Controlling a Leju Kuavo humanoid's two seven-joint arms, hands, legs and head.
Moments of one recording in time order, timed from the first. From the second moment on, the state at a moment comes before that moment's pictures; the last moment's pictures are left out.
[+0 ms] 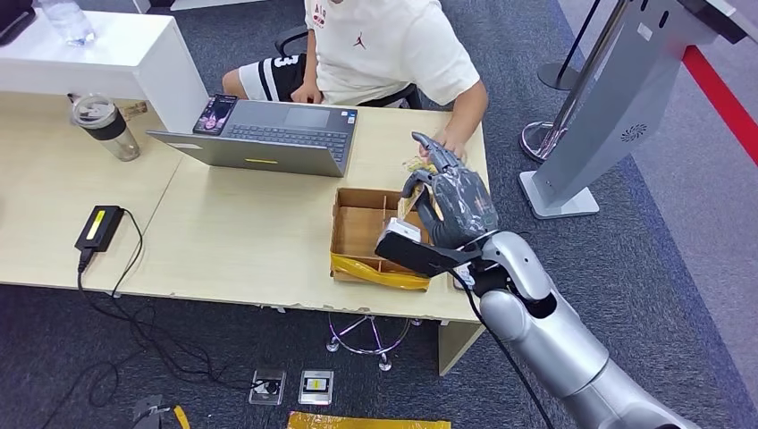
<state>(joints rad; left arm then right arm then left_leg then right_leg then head) -0.16 0.16 -0.66 -0.23 0.99 0.49 -0.32 -0.61 -0.19 0.58 -1.32 1.00 -0.18 -0.06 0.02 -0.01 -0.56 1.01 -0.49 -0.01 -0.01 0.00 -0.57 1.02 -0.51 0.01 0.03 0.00</state>
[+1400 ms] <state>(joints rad) -0.16 0.18 -0.66 -0.23 1.06 0.52 -0.25 -0.50 -0.09 0.42 -0.69 0.53 -0.64 -0.29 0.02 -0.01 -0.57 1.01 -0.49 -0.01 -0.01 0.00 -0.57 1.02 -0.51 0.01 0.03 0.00</state>
